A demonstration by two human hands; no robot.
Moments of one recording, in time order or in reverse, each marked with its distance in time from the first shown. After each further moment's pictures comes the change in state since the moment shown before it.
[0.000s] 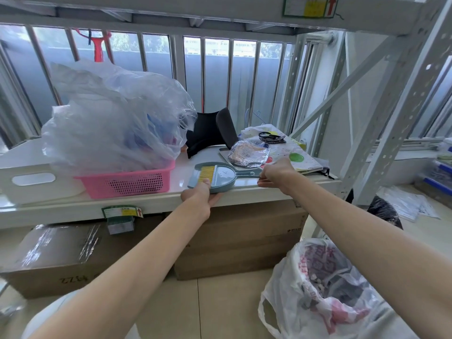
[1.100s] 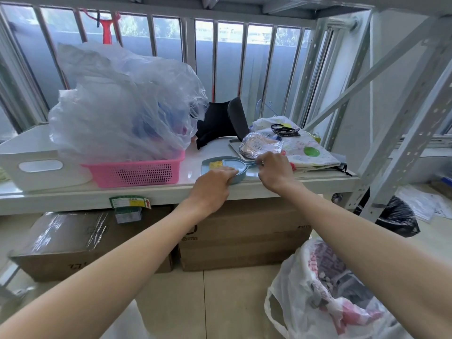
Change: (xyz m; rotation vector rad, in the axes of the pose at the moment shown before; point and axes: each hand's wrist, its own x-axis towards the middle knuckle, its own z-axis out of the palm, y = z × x) left_hand 0.028 0.002 -0.021 1.575 -0.333 1.159; right_hand 0.010 0.017 0.042 -0.886 0.185 -0.638
